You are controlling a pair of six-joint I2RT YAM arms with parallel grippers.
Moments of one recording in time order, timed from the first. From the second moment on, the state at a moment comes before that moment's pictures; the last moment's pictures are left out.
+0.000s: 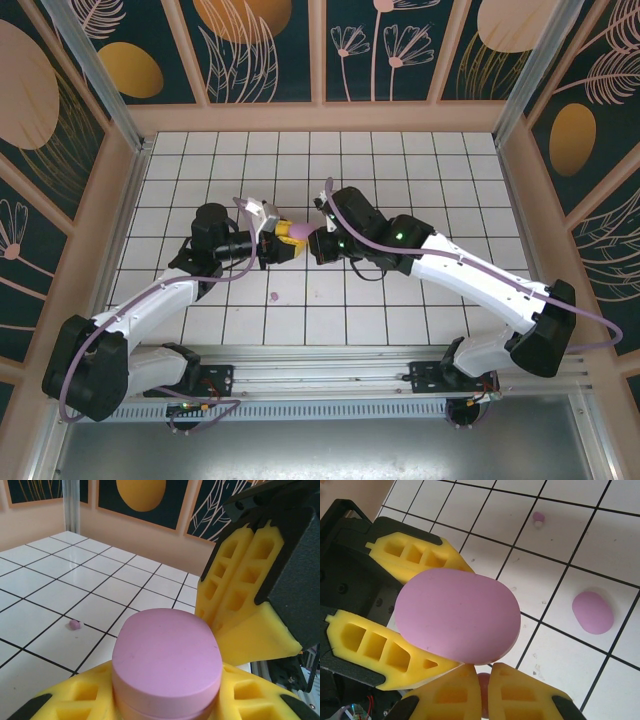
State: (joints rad) left arm -0.44 1.20 0.61 0.36 0.89 -0.05; right arm 0.97 1.38 1.32 -0.71 0.00 0.56
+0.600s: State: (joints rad) left arm -0.44 1.20 0.61 0.34 0.92 -0.05; right arm 0.95 1.39 1.41 -0.71 0.02 0.54
